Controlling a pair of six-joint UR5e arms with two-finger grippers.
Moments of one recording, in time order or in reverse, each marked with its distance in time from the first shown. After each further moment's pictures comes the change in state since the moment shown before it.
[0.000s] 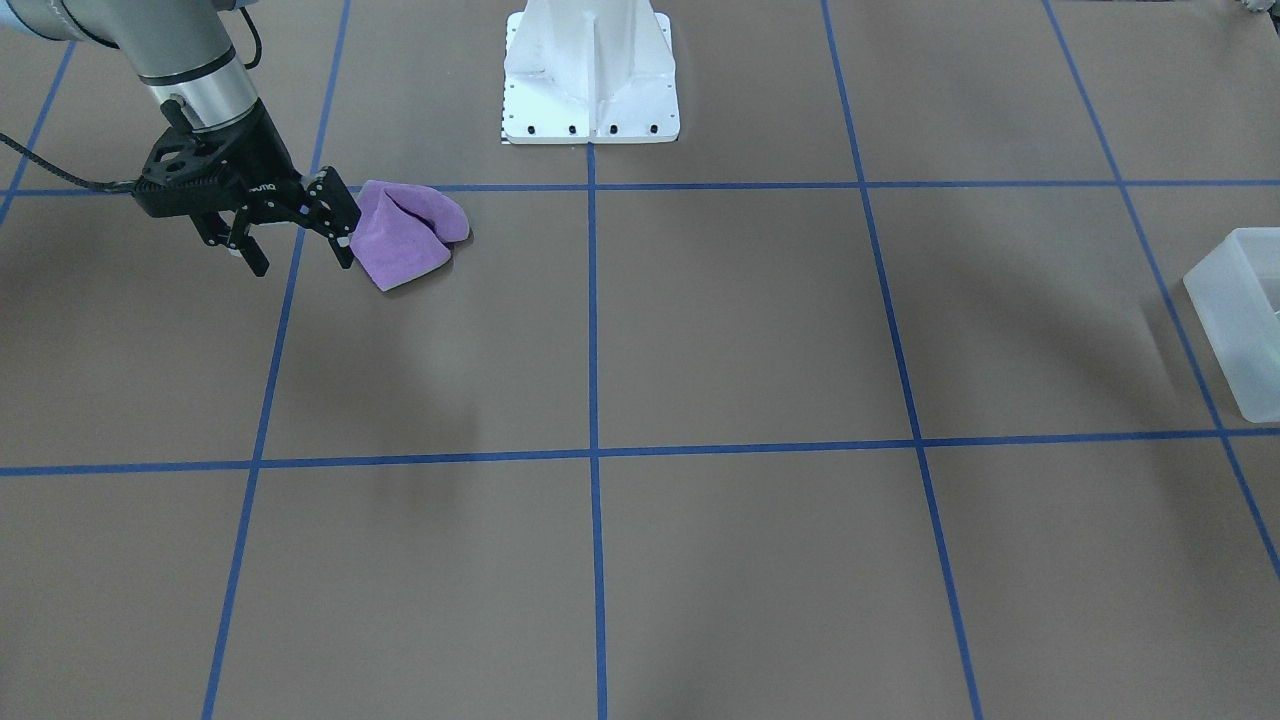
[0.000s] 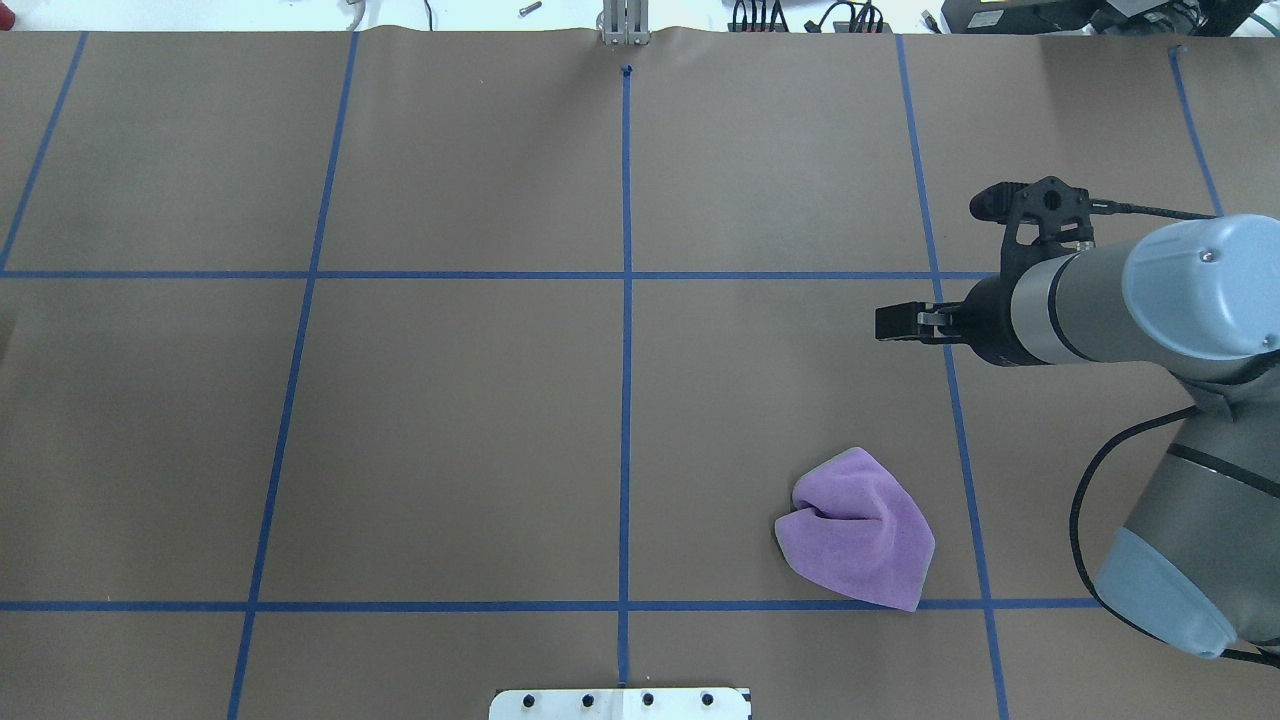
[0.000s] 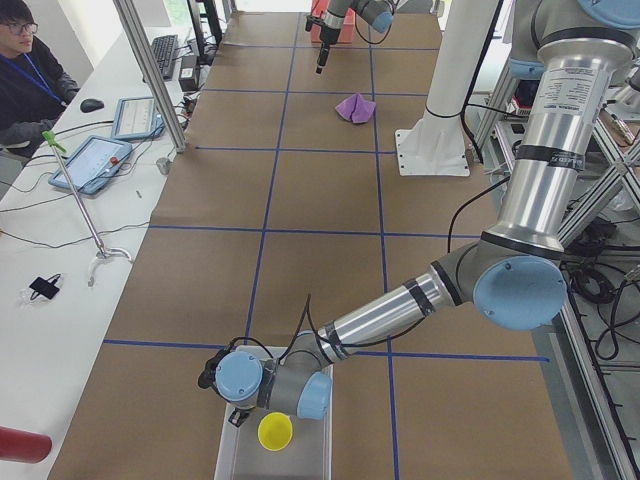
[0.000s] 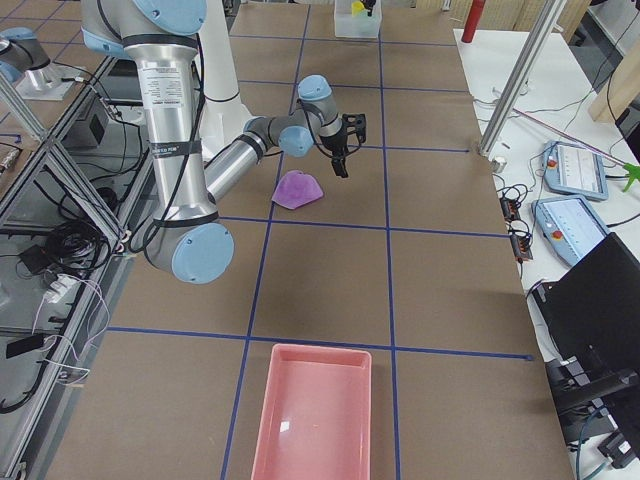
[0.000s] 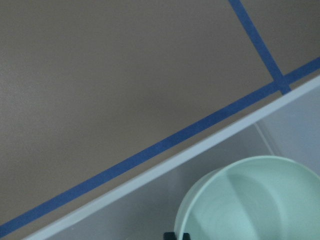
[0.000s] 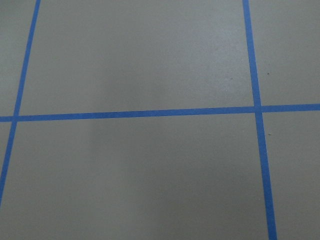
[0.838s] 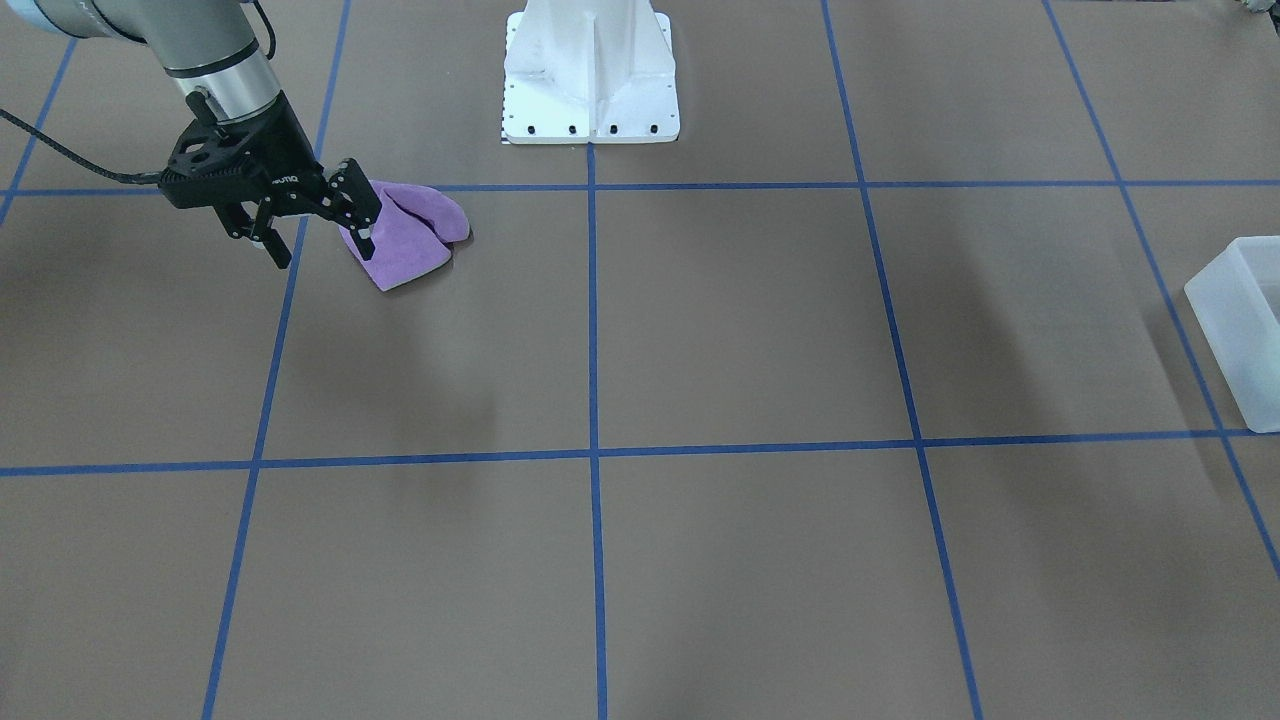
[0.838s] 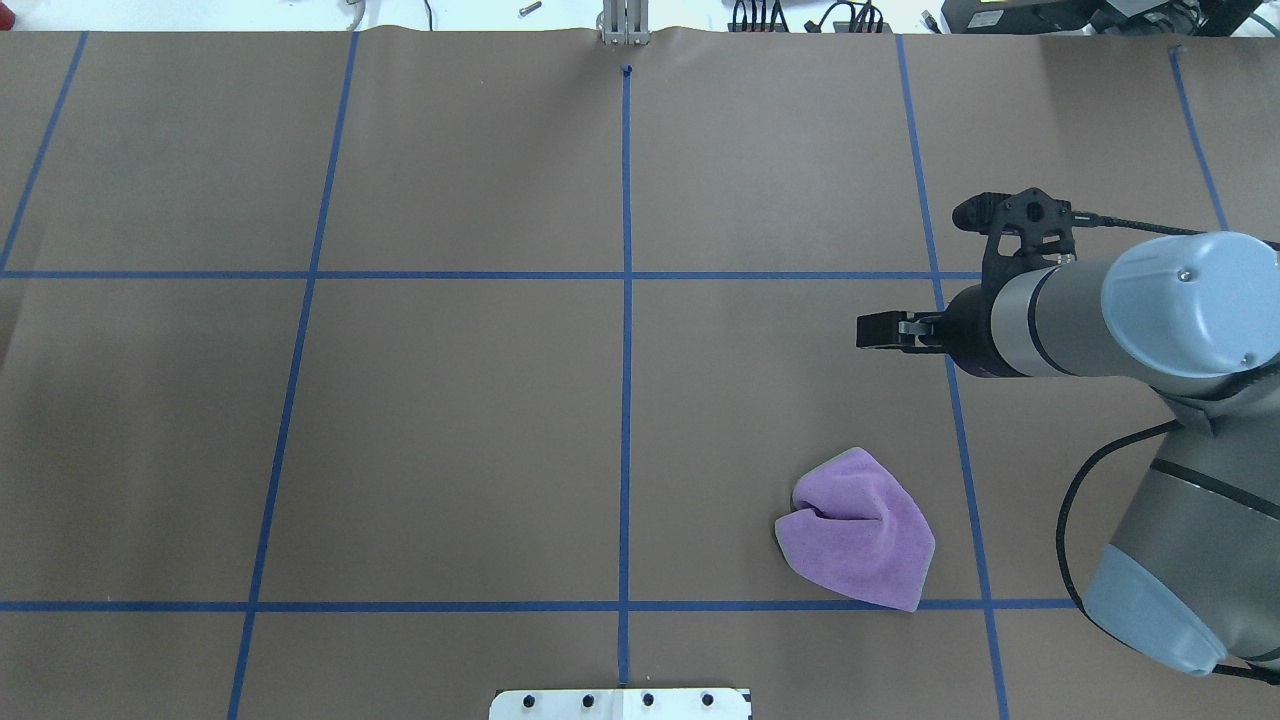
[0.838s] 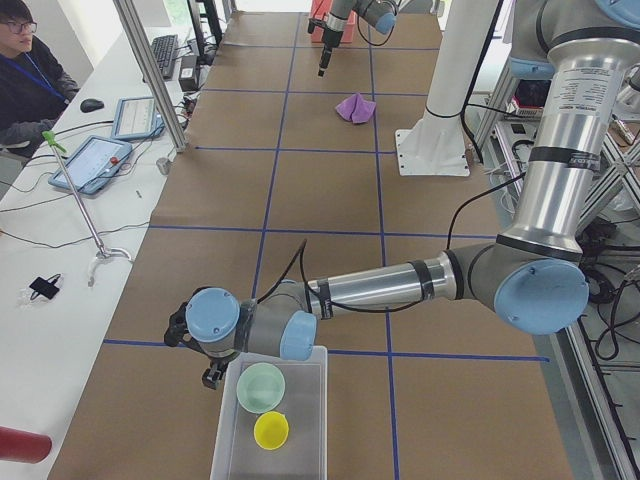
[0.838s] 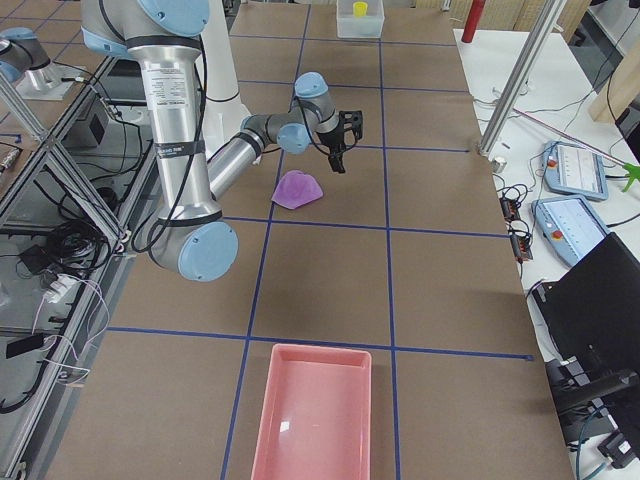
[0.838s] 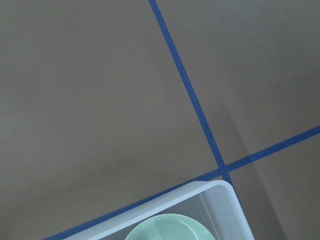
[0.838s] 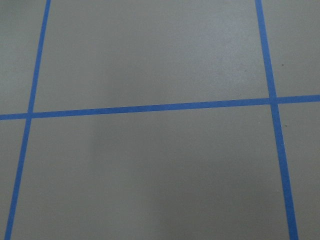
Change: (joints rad) left arm -0.096 0.082 -0.459 0.397 -0.027 -0.202; right arm -0.034 0.014 0.007 0.000 -0.023 0.041
